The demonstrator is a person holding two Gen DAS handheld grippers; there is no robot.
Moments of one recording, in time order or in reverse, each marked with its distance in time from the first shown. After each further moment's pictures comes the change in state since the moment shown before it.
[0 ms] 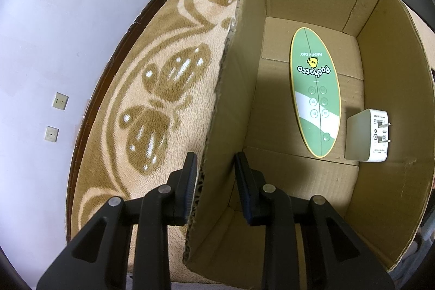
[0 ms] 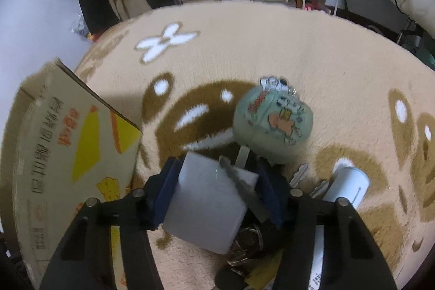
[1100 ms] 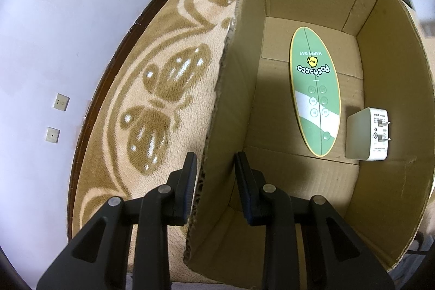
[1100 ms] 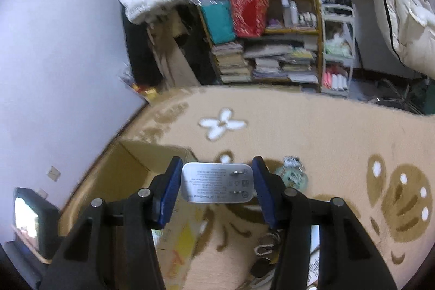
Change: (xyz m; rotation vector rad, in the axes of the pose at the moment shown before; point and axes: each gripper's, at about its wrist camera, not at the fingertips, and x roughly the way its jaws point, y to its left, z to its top) left arm 0.001 -0.002 0.000 0.008 0.000 0.014; right arm -0.132 0.041 0.007 -0.090 -0.344 0.153
